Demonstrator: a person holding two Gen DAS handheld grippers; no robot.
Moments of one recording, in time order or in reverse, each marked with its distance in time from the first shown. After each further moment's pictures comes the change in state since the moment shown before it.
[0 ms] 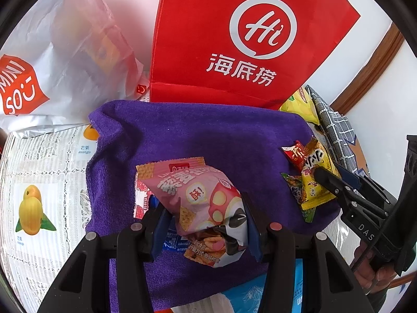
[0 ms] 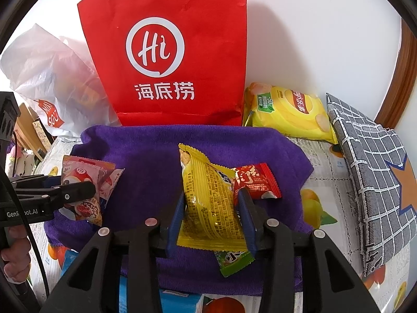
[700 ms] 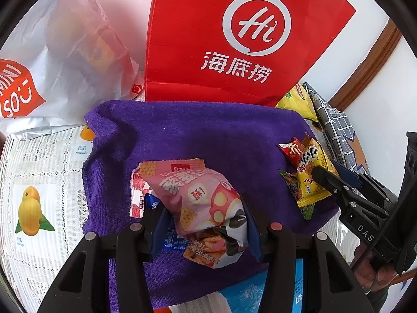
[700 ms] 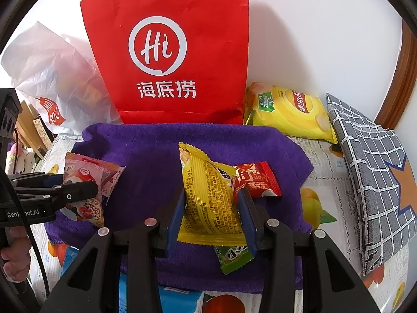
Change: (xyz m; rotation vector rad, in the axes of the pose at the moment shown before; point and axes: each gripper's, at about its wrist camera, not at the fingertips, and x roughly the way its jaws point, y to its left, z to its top) left arm 0.003 -0.006 -0.001 0.016 0.007 -0.002; right arm -0.002 0.002 0.000 -0.006 0.006 0.001
